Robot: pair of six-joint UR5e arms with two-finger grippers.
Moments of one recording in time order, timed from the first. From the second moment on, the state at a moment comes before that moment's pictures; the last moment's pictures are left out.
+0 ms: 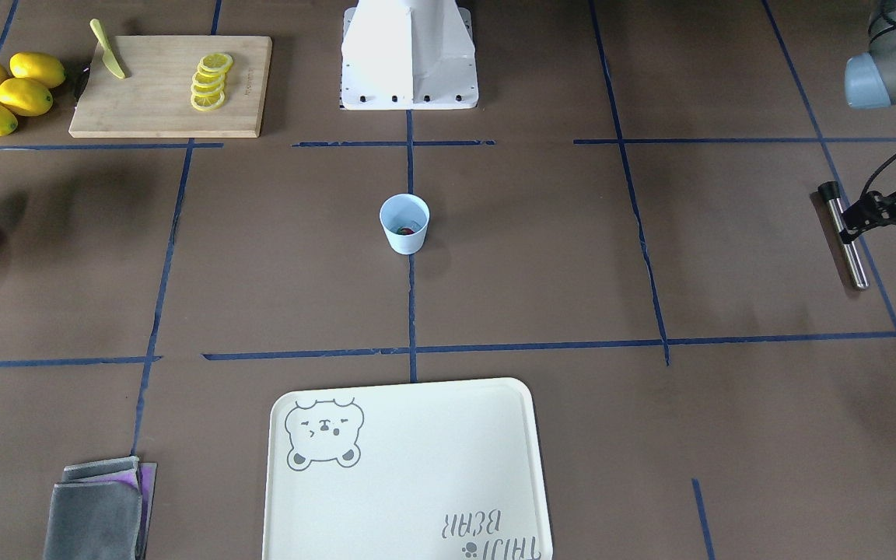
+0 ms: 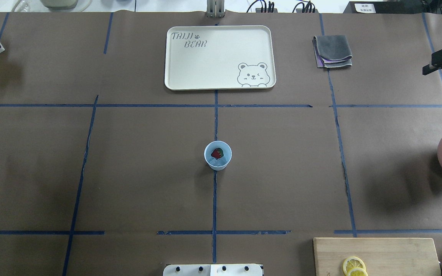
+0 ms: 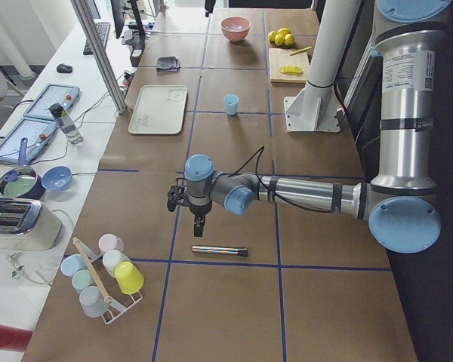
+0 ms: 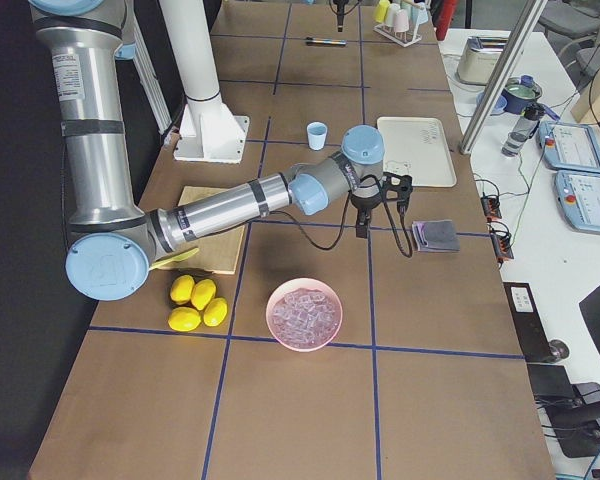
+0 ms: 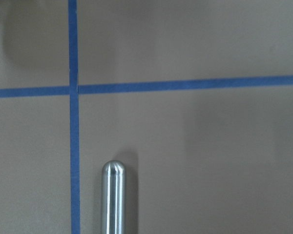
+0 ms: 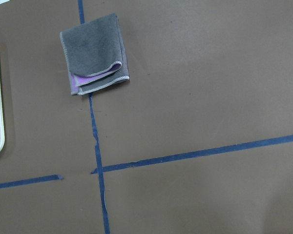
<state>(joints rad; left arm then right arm) -1.25 -1.51 -1.73 -1.87 -2.26 -0.46 1.33 -1.49 1.84 -1.34 2.38 0.77</state>
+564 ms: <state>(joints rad) -1.54 -1.52 -1.89 -1.38 -2.33 0.08 1.55 -1.56 1.84 -1.66 2.38 0.17</state>
